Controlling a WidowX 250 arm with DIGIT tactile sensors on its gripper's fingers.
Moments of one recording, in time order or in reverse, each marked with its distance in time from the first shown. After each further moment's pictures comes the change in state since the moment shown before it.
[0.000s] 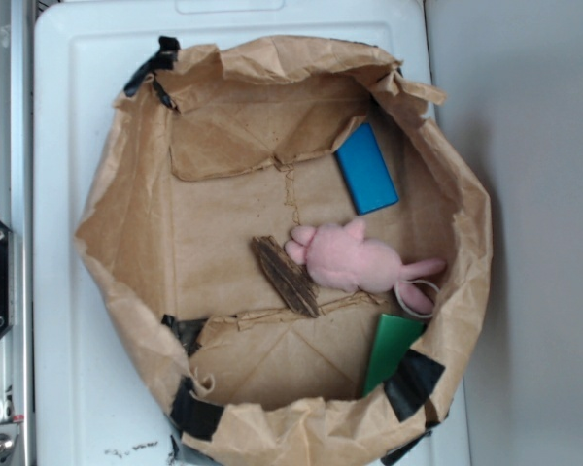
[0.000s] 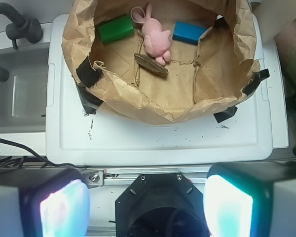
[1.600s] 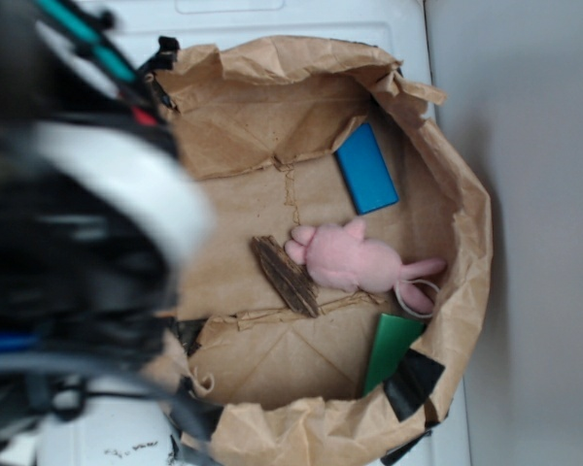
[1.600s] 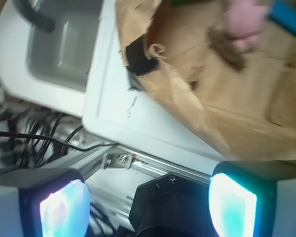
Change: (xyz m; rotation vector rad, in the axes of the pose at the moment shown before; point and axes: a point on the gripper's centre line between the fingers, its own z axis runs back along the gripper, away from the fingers) arm 0.047 -0.016 -0.063 -0.324 0.348 -0.349
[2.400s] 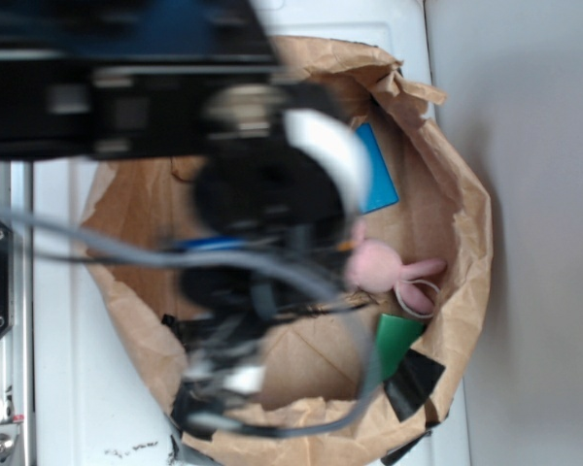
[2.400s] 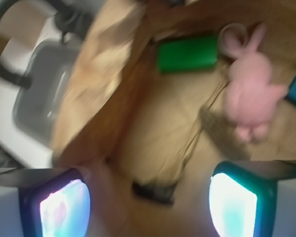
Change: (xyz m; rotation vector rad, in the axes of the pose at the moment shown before) arm 0.086 0.054 -0.023 0.047 -0.321 -0.017
